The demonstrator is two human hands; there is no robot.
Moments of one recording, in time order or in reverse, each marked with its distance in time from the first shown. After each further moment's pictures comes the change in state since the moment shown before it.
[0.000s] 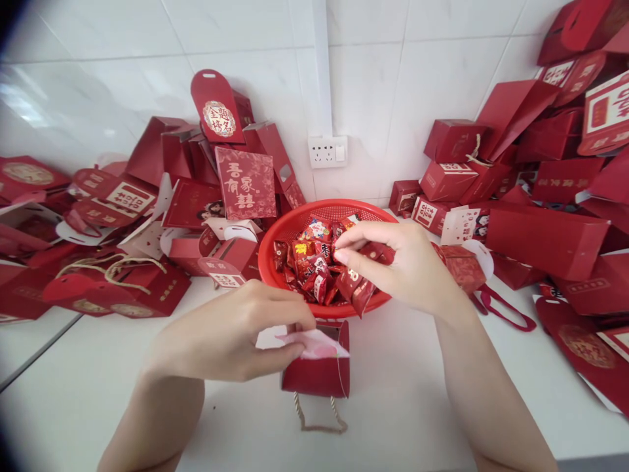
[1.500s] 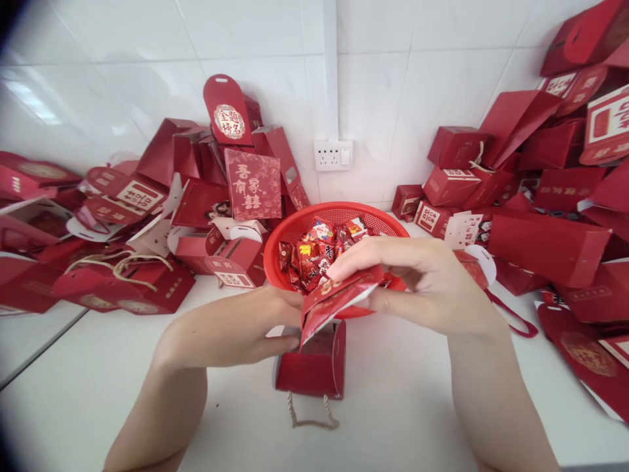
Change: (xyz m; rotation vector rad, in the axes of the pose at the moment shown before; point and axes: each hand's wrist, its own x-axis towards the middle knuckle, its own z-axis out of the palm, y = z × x) left_hand -0.003 -0.011 0.000 0.007 -0.206 -0.165; right_hand -0.005 -0.010 -0.017 0.447 -0.209 -0.157
